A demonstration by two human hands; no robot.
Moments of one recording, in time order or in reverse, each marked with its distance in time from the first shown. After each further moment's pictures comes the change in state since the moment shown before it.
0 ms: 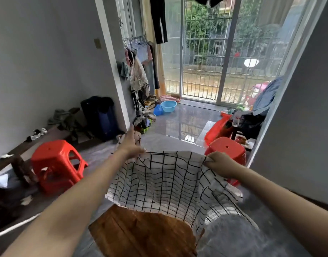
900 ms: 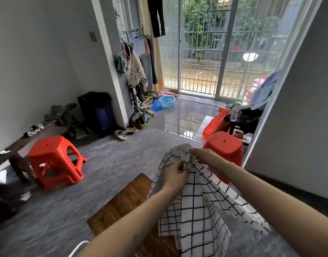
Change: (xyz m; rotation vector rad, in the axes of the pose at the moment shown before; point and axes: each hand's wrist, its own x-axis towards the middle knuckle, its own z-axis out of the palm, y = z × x) left_hand -0.114 0.050 0.159 -0.470 -0.121 0.129; right_hand -0.011 -0.031 0.014 0.799 -0.122 0.208
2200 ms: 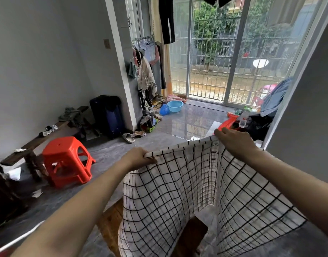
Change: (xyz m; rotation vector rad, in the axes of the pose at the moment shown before) left_hand 0.068 -0.029 -0.179 0.852 -0.169 0.037; right_hand 0.020 -0.015 -0.073 -1.566 0.560 -0.629
